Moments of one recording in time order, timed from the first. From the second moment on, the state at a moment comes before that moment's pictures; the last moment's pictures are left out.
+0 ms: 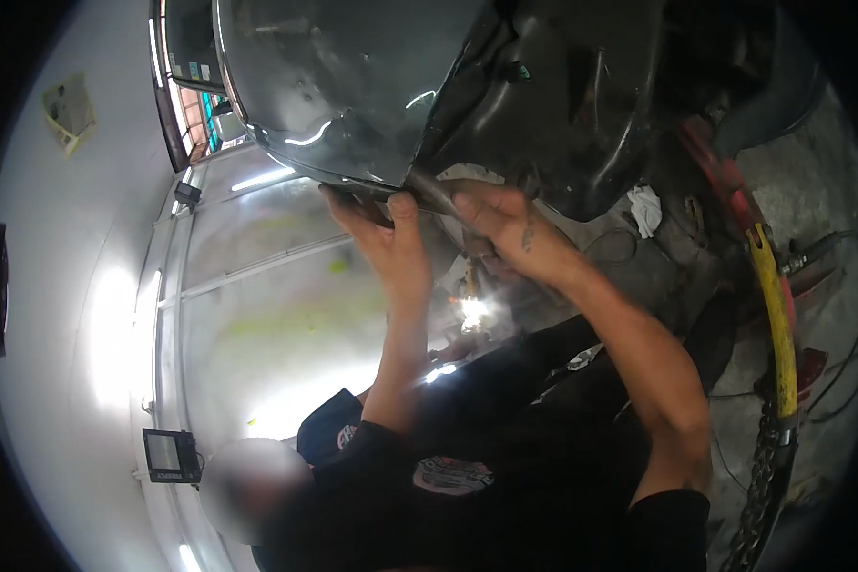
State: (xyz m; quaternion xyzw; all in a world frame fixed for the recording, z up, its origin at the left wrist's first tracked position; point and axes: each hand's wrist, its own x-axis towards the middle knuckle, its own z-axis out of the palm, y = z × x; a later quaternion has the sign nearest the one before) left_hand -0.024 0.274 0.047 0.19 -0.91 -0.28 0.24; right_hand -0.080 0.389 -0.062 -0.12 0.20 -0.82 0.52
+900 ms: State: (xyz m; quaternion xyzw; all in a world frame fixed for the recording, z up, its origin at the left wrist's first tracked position) left_hand -0.031 0.276 0.040 0.17 -0.91 -0.27 0.27; right_hand -0.073 0.390 -0.073 0.01 0.20 -0.83 0.51
